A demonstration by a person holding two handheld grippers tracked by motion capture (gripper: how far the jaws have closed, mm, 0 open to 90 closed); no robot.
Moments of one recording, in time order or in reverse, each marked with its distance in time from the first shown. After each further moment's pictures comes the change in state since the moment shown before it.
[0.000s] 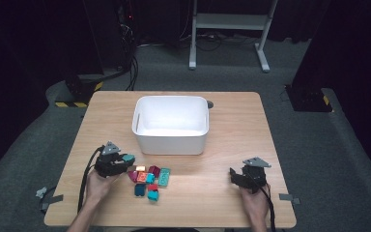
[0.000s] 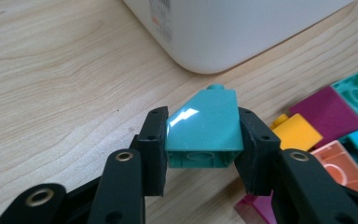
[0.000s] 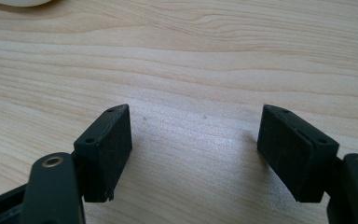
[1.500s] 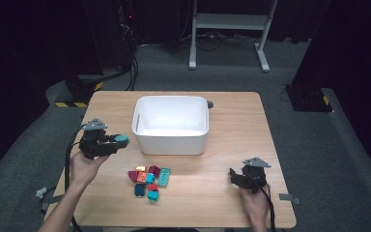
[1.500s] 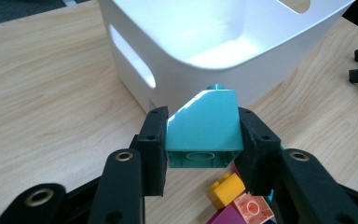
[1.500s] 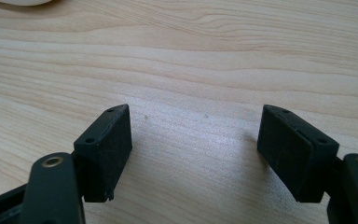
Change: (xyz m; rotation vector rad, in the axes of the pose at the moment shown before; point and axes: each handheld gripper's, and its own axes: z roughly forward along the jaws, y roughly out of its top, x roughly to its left) left arm 0.009 0.079 -0.067 -0.063 -0.088 0.007; right arm 0.000 0.000 0.000 -0.001 0.003 -0.004
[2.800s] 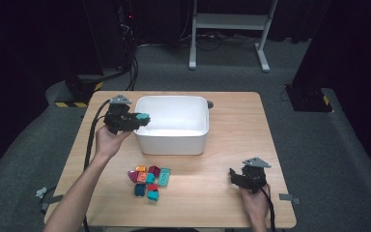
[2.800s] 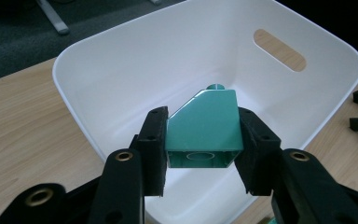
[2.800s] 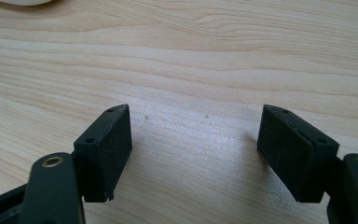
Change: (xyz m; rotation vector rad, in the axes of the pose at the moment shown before) left arm -0.006 0.074 0.054 -0.010 -0.017 0.042; right arm 0.000 0.000 0.000 -0.001 0.001 -0.006
